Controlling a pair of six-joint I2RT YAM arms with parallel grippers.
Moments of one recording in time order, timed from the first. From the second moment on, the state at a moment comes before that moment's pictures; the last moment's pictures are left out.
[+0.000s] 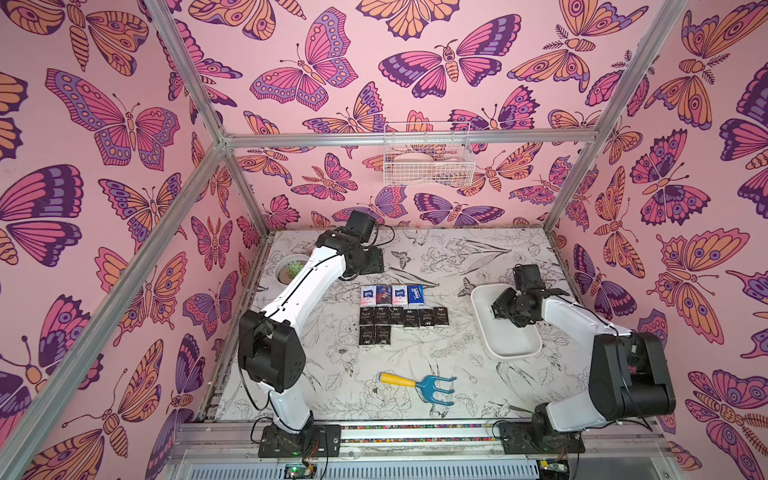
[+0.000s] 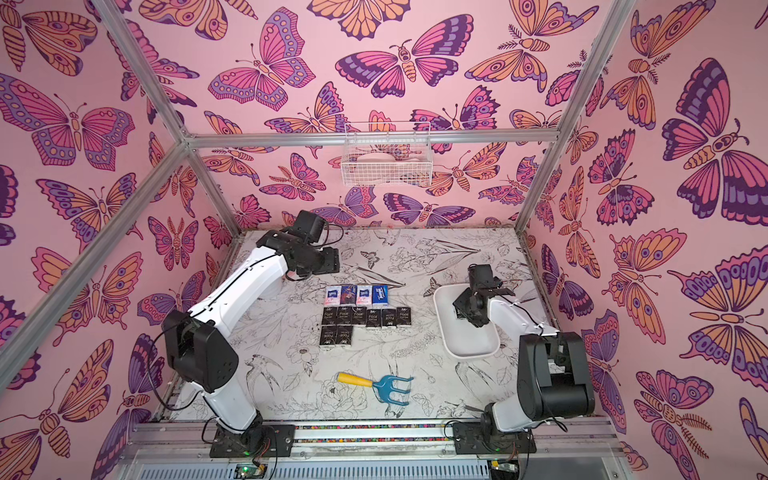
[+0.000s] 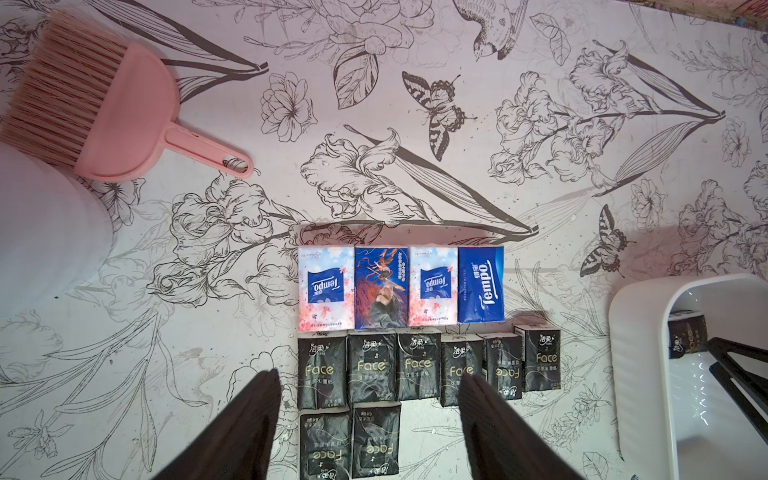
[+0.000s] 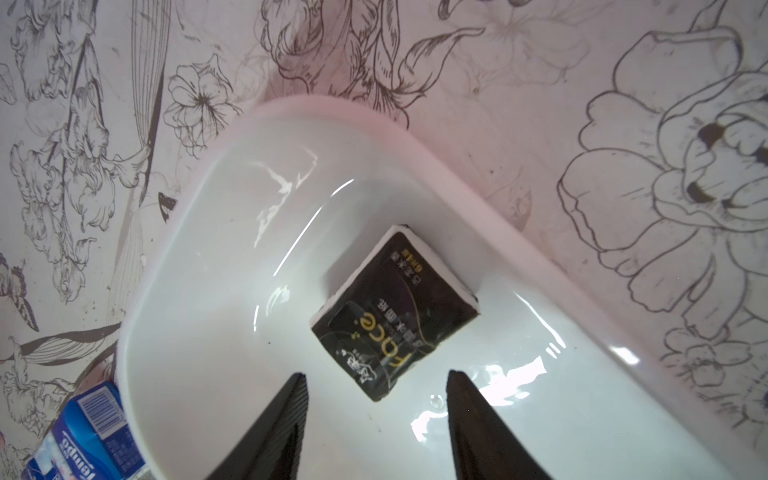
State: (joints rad) left arm -0.41 1.77 1.70 -0.97 -0.03 -0.44; right arm 0.13 1.50 0.87 -0.47 0.00 0.85
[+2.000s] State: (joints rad) left arm -0.41 1.76 1.69 -0.97 -0.03 -0.45; right arm 0.49 1.47 1.08 -0.63 -0.21 0.61
